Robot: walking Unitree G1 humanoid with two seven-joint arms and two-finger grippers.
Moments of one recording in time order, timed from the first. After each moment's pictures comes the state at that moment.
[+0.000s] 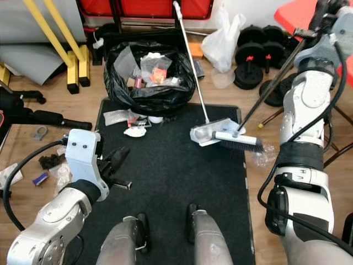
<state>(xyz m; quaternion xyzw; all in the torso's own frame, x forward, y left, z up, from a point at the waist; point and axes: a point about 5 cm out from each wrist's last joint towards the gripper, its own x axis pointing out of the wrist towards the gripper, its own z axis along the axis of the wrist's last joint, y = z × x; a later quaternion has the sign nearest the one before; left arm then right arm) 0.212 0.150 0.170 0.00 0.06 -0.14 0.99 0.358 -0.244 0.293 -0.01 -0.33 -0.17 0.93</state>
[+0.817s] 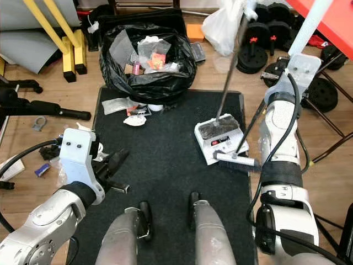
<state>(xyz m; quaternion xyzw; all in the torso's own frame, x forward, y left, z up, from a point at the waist) 0.210 0.148 0.175 -0.01 0.07 -0.16 0.98 0.367 -0.233 0.242 0.02 -0.19 -0.19 0.96</state>
